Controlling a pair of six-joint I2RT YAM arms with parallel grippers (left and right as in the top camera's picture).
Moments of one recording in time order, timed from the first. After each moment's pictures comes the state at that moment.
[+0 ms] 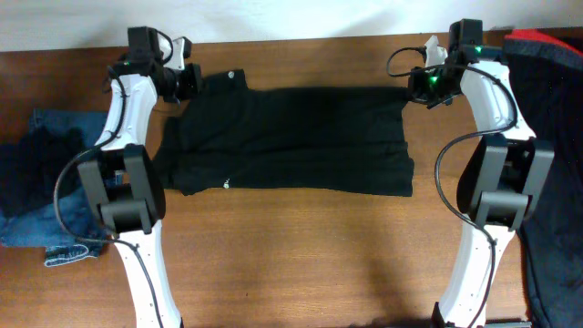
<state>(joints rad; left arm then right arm) 0.07 2.46 2.17 -0.76 0.52 -0.09 -0.15 2.33 2.05 -0.97 -0.38 0.00</state>
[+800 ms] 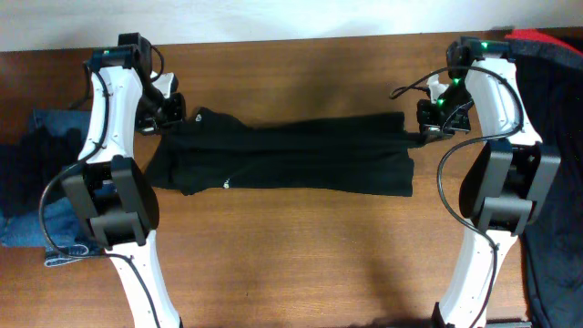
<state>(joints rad) 0.08 2.34 2.19 -1.39 0.17 0.00 -0.15 2.29 2.05 -1.45 -0.14 -0.07</state>
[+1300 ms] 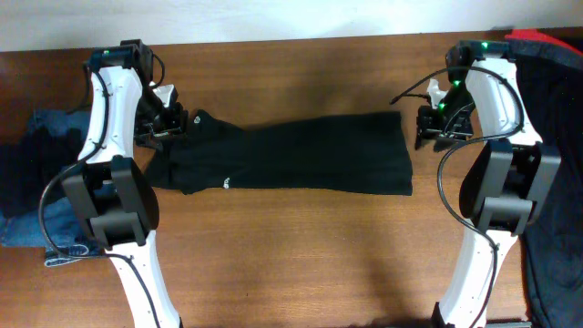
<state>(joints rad) 0.08 2.34 2.19 -1.50 0.13 0.01 -0.15 2.29 2.05 -1.53 -0.17 -0.08</state>
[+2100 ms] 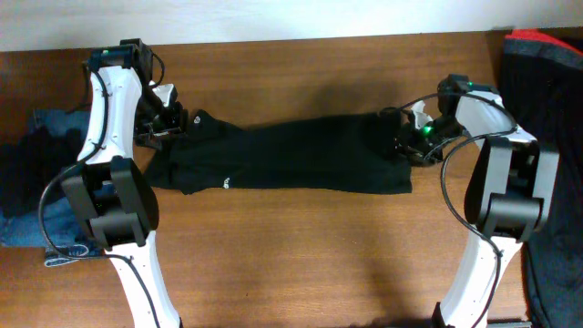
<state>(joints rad) 0.08 2.34 2.19 -1.50 0.13 0.01 -0.16 2.24 1.63 -1.08 -0.51 -0.01</state>
